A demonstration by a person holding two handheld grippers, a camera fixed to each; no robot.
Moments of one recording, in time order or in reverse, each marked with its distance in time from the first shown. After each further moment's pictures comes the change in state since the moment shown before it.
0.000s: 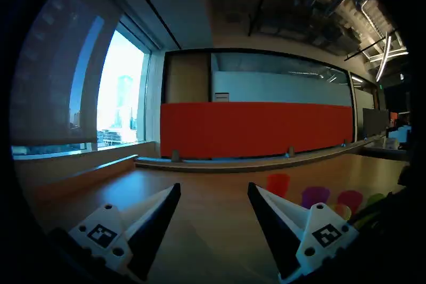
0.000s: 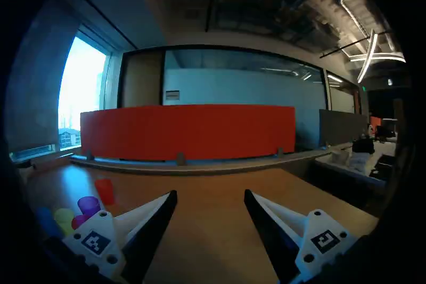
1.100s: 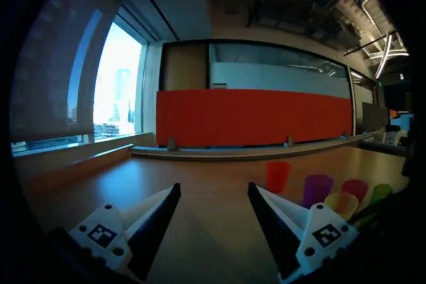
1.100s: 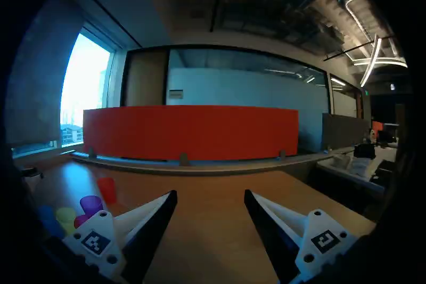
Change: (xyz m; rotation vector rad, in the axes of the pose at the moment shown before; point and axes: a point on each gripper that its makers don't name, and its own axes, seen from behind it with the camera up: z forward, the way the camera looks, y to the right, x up) left arm -0.033 0.005 0.014 -0.012 -0.053 -0.004; right arm 0.007 -0.009 -0.001 0.014 -0.001 -0.021
